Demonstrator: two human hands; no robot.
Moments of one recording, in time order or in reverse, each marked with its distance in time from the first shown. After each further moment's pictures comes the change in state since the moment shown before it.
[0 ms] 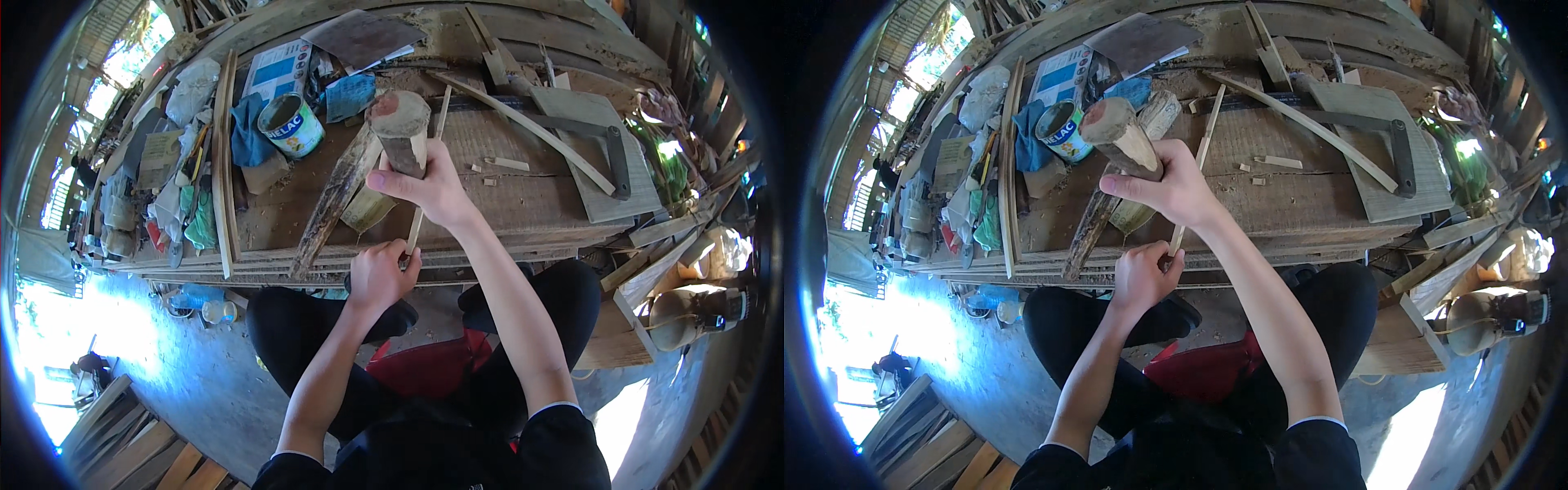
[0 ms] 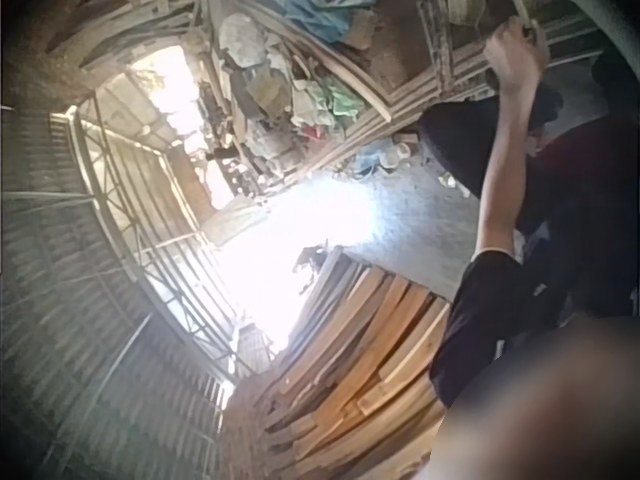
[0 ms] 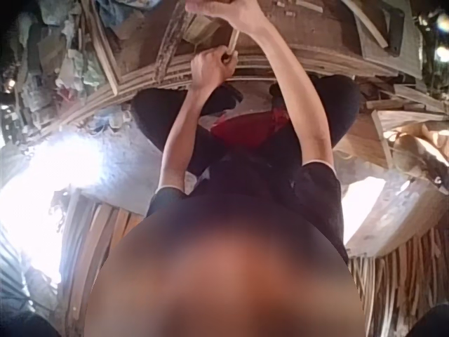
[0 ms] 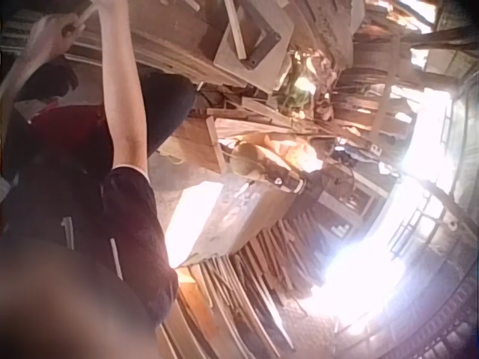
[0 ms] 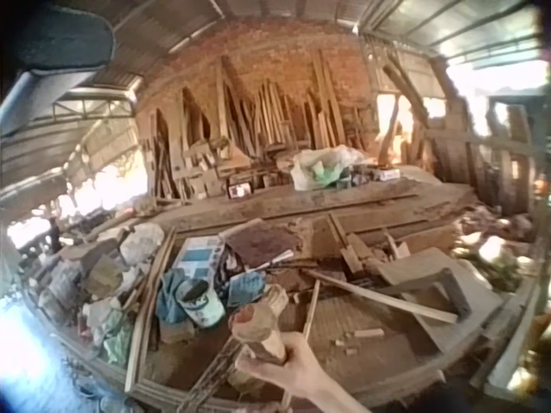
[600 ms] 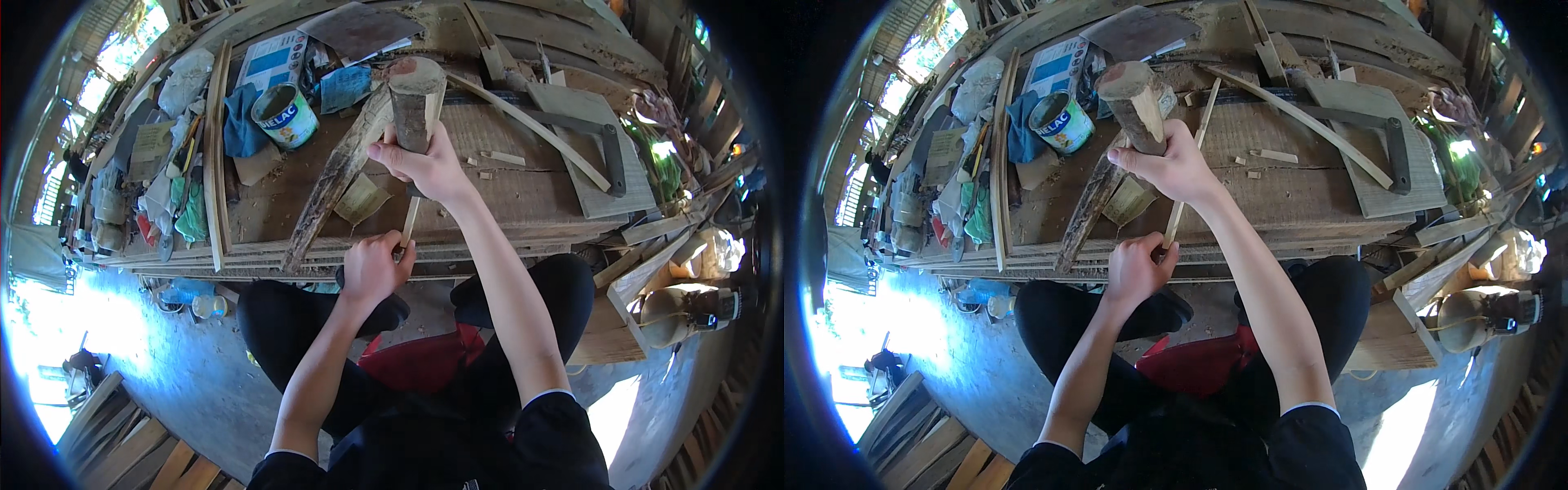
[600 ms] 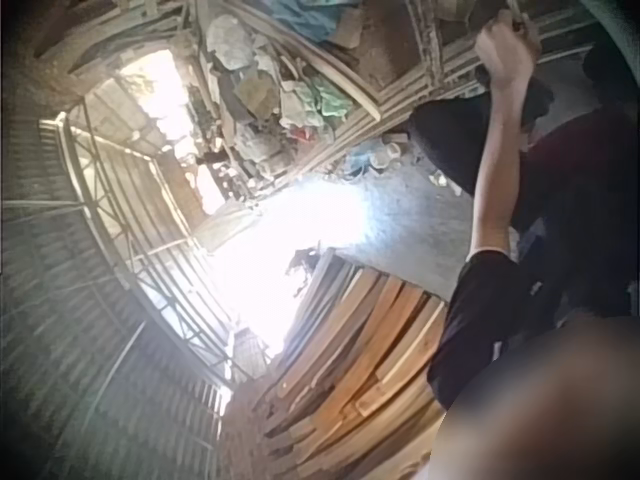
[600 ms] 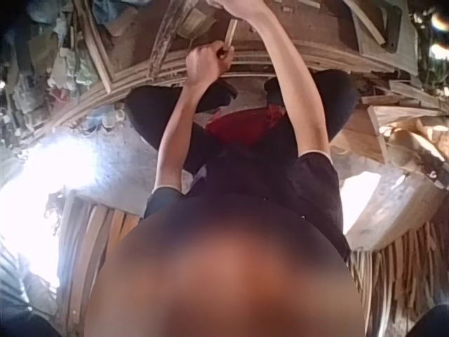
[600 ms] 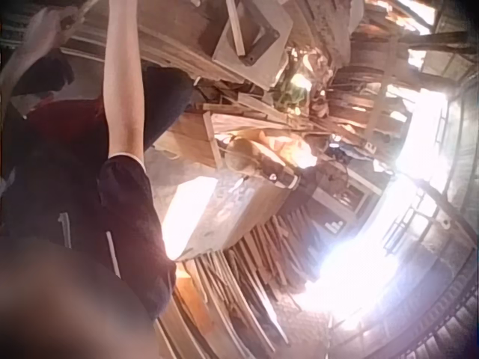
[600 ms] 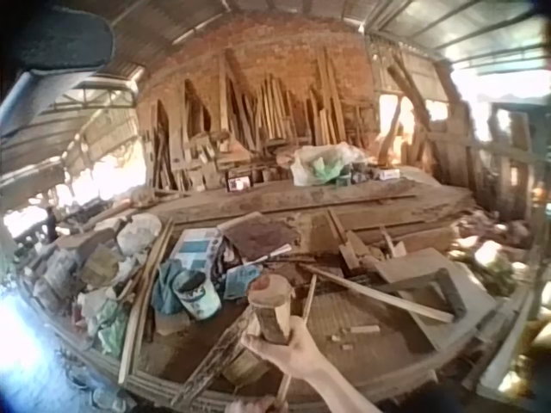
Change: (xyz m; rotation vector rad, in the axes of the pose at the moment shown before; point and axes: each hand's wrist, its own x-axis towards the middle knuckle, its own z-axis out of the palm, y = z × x) left_hand 0.000 0.000 0.000 -0.018 -0.019 -0.051; right_hand 0.009 0.012 -0.014 -0.005 -0.047 0.157
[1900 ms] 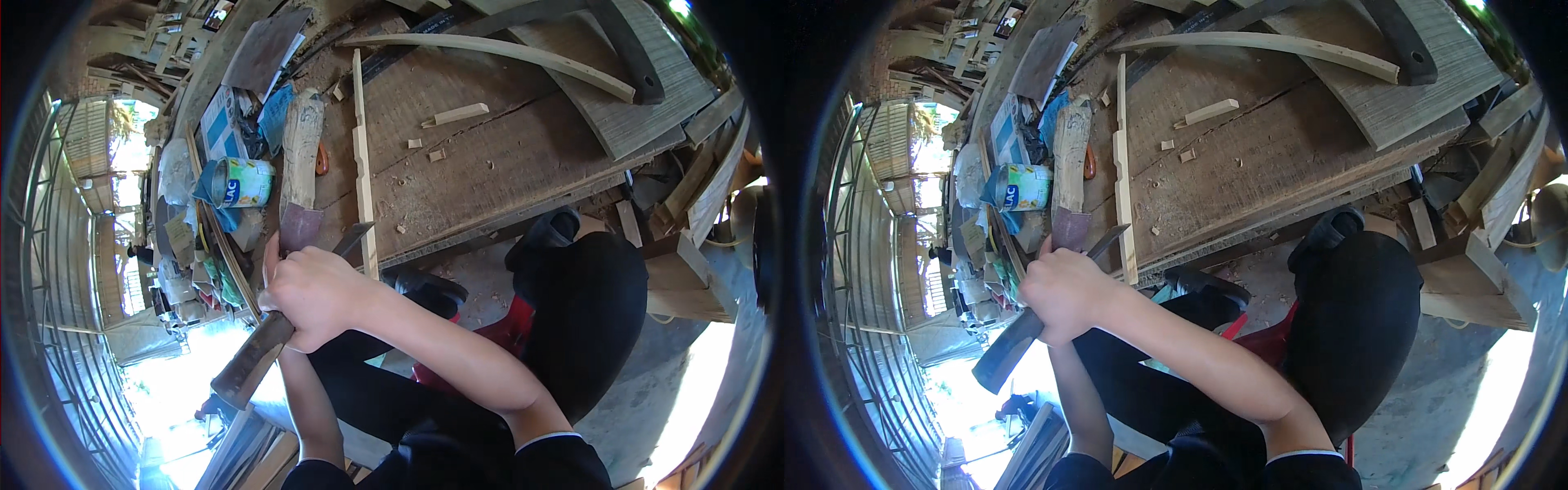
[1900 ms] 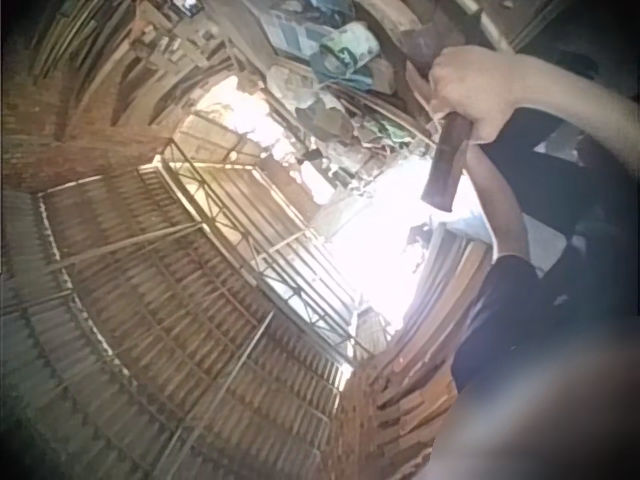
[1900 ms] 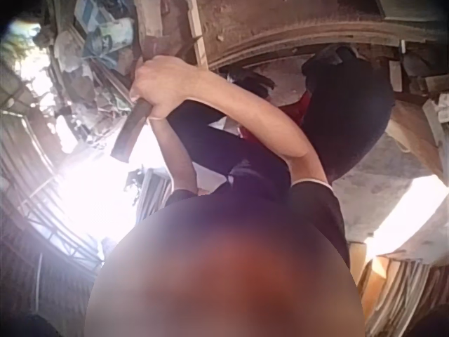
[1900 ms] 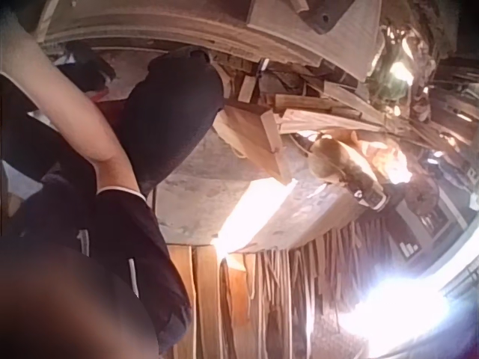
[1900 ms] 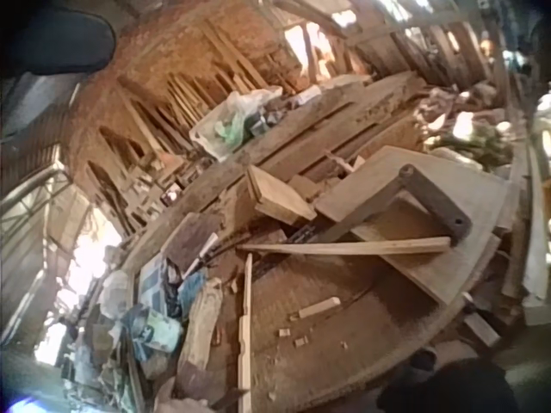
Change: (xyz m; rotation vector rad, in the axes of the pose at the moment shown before) left_hand 0.056 -0.114 -0.079 0.109 0.069 -0.021; right_hand -0.038 0.021 0.036 -0.535 -0.116 -0.275
